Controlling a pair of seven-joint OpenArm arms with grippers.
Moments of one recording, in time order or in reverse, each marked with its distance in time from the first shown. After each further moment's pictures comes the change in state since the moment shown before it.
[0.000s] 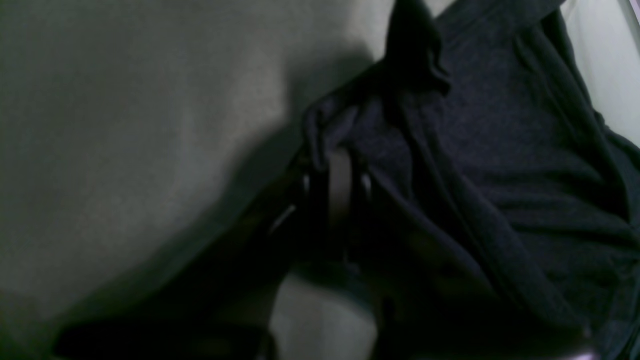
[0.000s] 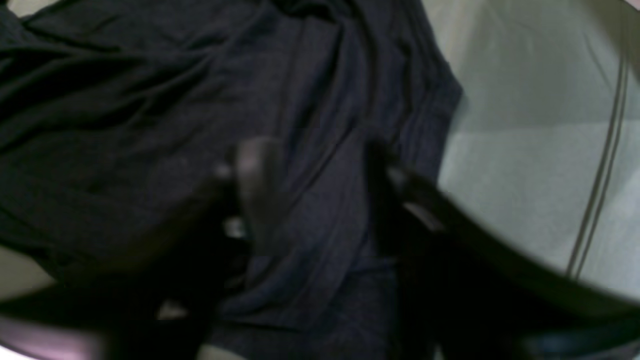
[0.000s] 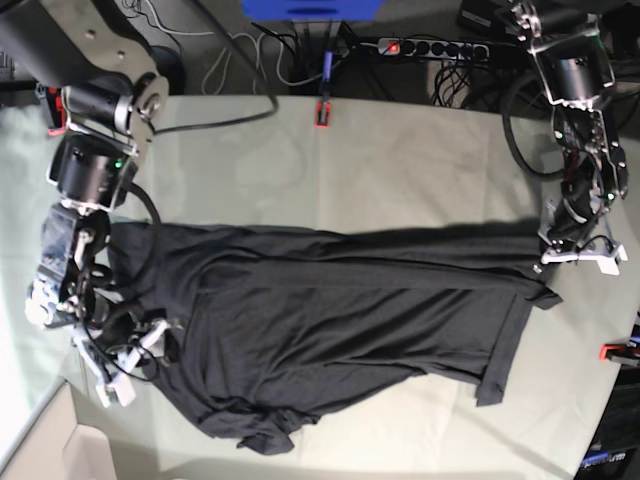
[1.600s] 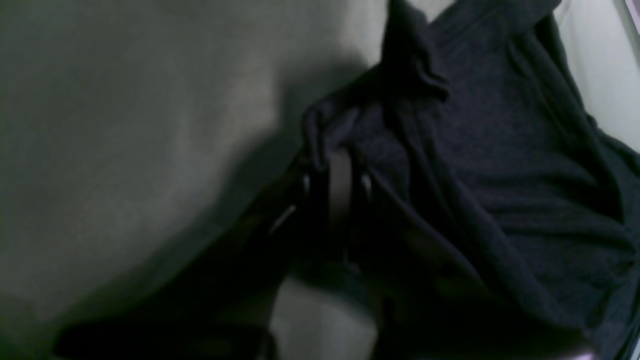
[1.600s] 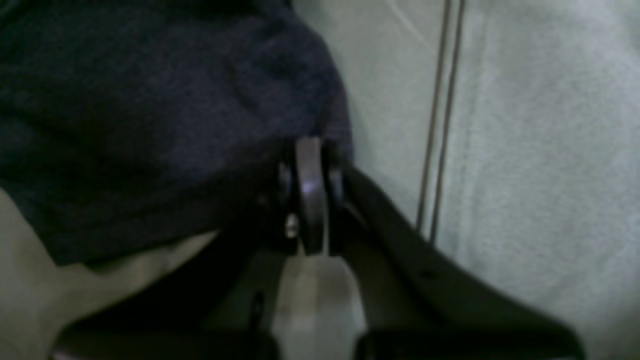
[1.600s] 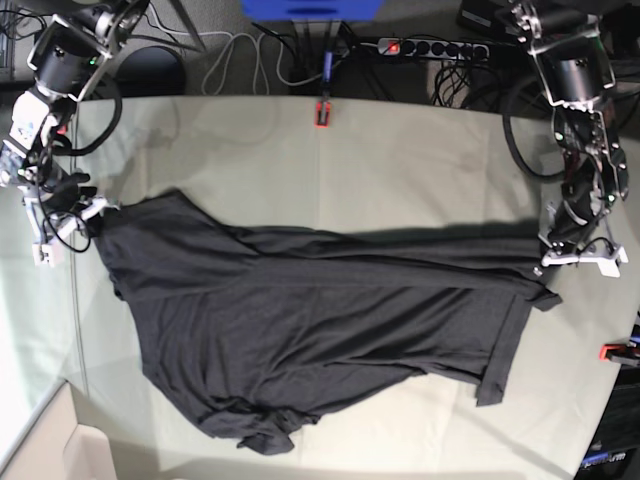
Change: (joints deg) left arm -0.2 0.0 0.0 0.2 -0.2 0.0 0.0; right arm -19.6 4.7 15.2 -0.3 0.2 0.0 8.6
